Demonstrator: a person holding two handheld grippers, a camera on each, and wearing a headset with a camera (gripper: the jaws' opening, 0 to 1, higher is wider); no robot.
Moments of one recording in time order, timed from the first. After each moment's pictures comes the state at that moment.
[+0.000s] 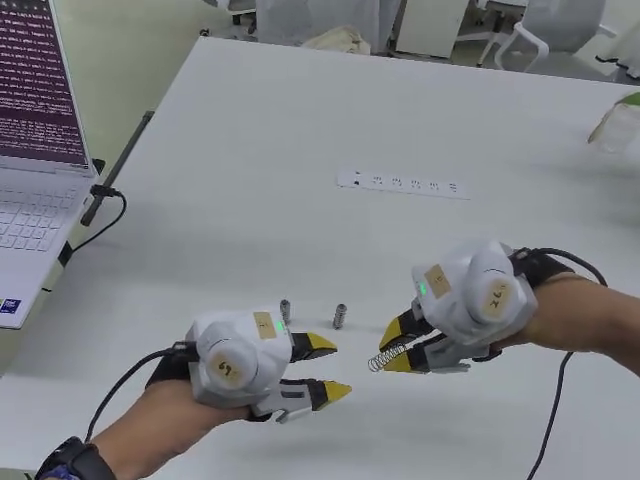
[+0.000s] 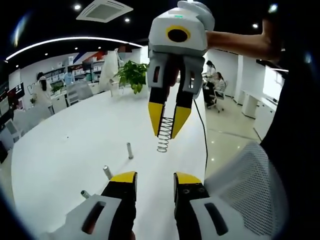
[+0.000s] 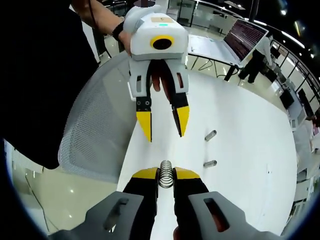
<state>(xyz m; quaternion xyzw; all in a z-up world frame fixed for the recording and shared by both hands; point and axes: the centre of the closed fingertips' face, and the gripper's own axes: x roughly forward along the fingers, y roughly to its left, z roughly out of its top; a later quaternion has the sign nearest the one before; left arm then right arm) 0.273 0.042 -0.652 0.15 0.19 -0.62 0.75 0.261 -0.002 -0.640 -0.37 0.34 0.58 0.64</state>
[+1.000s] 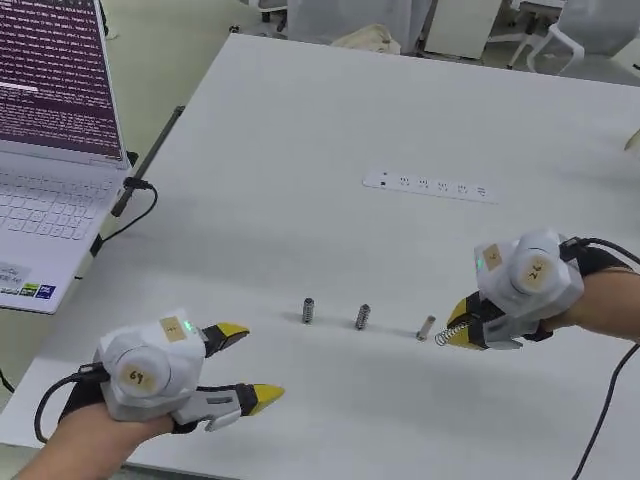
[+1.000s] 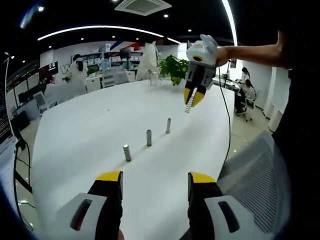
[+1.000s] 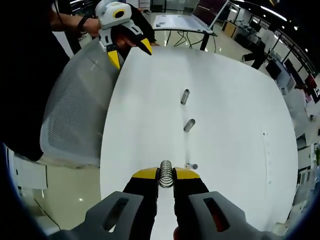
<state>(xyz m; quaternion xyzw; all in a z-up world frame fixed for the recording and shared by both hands) 0.301 0.154 -0.668 0.12 0.24 -0.49 0.83 0.311 -0.071 -0.670 -0.35 0.42 0.50 0.67</state>
